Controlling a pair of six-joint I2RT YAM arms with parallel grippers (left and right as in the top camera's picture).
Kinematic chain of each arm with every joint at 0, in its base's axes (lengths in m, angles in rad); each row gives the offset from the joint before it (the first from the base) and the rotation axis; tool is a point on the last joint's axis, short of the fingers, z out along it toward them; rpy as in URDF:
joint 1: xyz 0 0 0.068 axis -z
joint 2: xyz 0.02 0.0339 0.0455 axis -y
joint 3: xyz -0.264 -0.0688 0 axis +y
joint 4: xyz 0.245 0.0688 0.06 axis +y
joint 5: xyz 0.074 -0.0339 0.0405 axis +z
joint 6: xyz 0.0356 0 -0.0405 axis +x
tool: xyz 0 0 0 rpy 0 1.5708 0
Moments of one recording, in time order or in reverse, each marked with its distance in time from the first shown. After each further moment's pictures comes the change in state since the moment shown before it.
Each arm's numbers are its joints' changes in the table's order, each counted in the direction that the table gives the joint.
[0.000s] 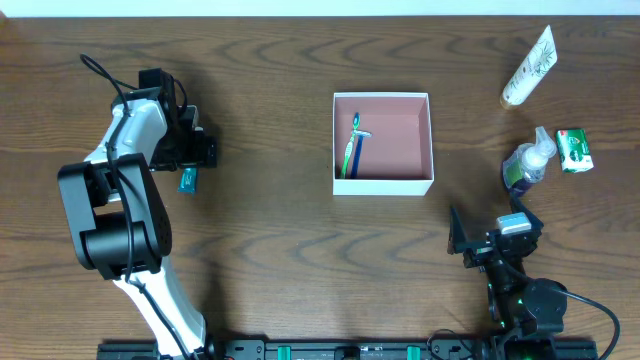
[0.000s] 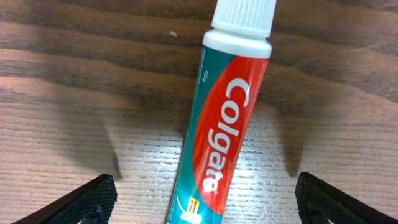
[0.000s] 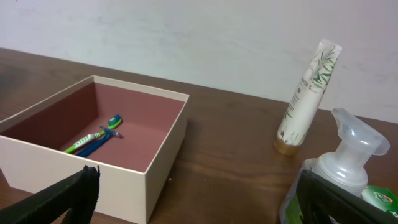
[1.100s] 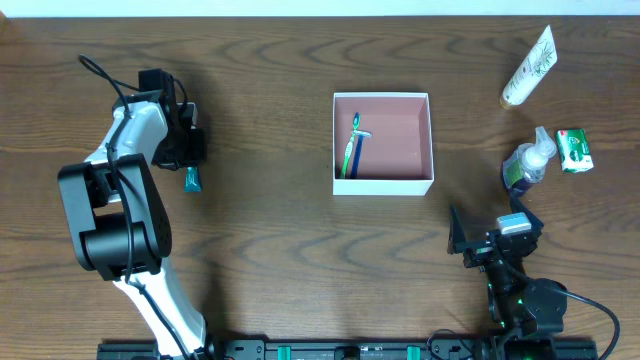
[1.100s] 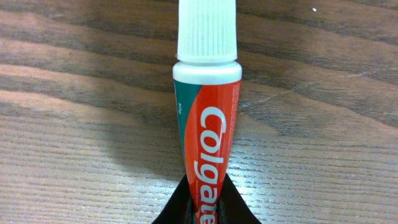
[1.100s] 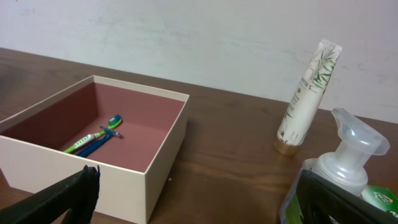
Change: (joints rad) left arm 0.000 0.006 0.017 -0.053 -0.007 -0.041; right arm 0.000 0.000 0.000 0.000 0.000 0.000
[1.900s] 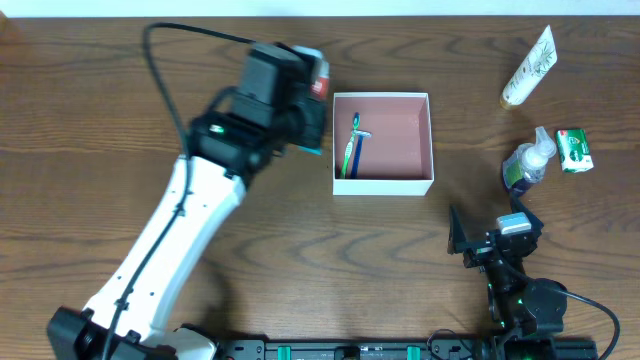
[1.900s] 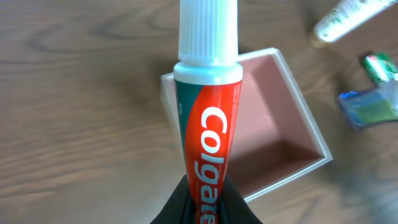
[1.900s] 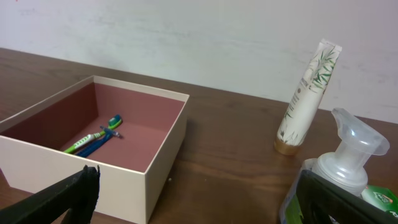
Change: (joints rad) left arm 0.645 0.546 -0.037 -0.084 -0.093 -0.293; right arm 0.000 0.000 0.000 0.000 0.000 0.000
